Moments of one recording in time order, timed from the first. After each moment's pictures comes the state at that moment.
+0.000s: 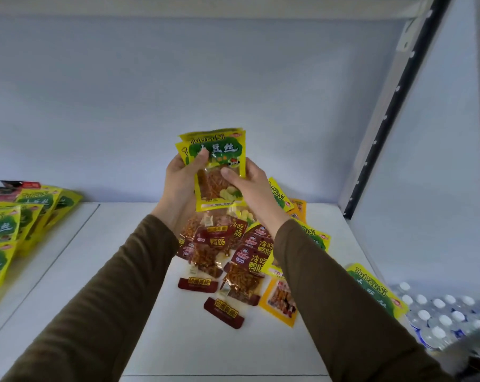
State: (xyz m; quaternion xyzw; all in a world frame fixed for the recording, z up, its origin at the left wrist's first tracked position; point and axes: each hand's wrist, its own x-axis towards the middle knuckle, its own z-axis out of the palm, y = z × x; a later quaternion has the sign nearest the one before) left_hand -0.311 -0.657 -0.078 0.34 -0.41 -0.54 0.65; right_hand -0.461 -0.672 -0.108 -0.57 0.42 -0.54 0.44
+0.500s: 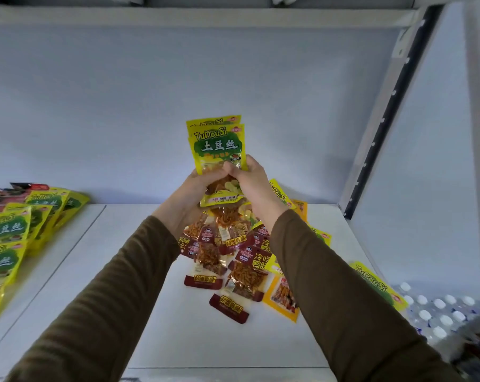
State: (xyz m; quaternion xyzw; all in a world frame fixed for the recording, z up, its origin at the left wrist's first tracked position) left_hand -0.305 -0.647 -0.079 0.38 -0.49 -0.62 0.48; right_hand -0.447 -0.667 -0.083 -0.52 0.46 -0.54 0.47
